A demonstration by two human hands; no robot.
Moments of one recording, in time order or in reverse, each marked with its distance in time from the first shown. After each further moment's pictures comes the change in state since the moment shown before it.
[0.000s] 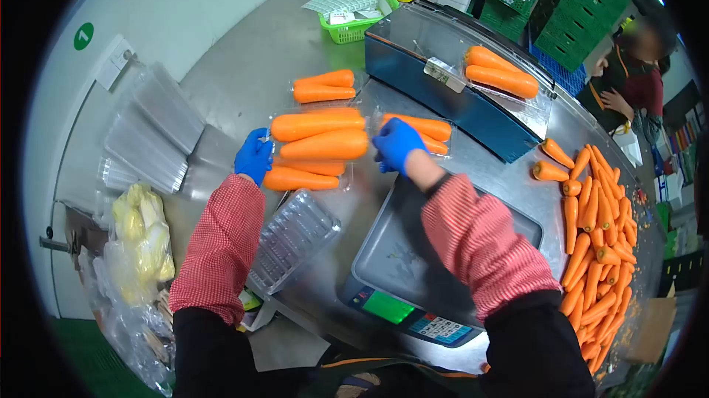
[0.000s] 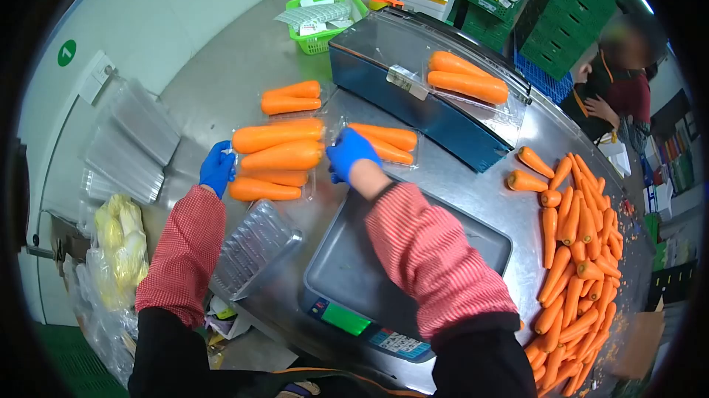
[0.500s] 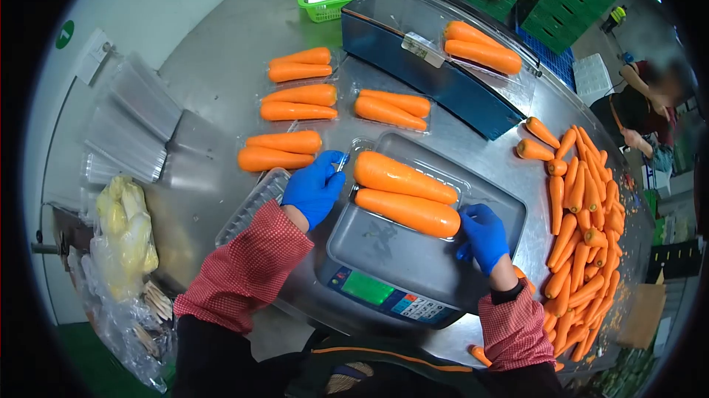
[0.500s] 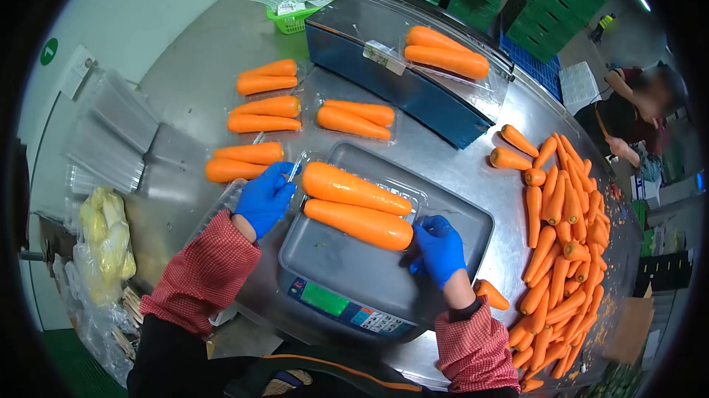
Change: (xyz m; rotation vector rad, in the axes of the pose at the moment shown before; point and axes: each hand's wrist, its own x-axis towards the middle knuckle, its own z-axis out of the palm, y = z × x) left_hand -0.137 0.063 0.127 0.249 -0.394 0.093; right_hand -0.213 0.103 -0.098 0.254 0.297 0.271
